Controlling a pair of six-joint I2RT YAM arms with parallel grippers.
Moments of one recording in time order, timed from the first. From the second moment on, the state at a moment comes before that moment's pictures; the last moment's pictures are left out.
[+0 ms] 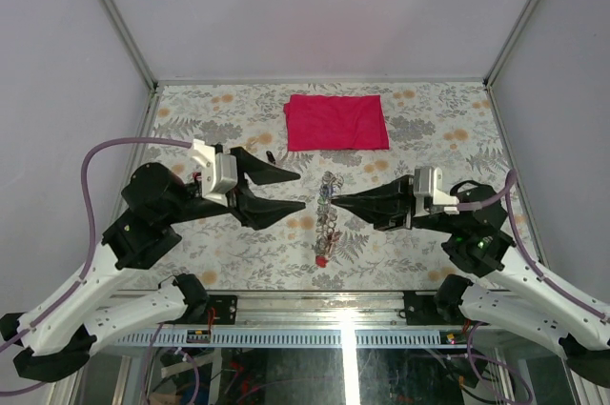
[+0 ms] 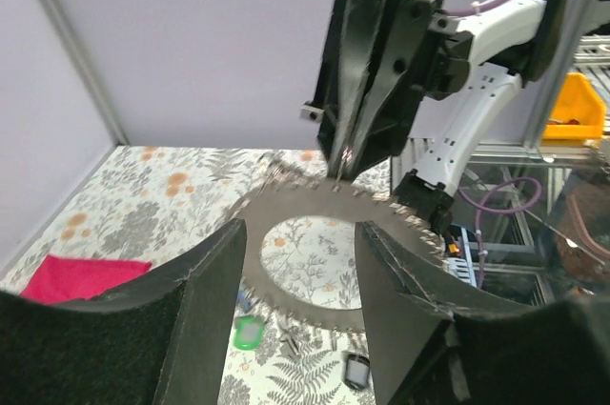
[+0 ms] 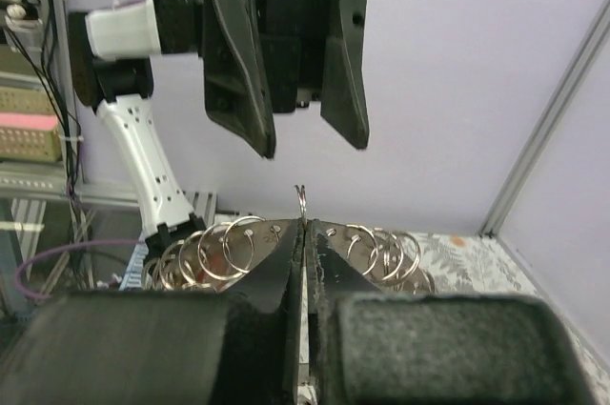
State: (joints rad) left arm -0.86 0.79 1.10 -0.11 0.58 -0.02; right arm 0.90 0.72 0.78 0.34 -0.57 0.00
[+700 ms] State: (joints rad) left arm -0.86 0.71 0.98 -0.13 0.34 -0.06; right arm 0.90 0.82 0.76 0.67 -0.50 0.35
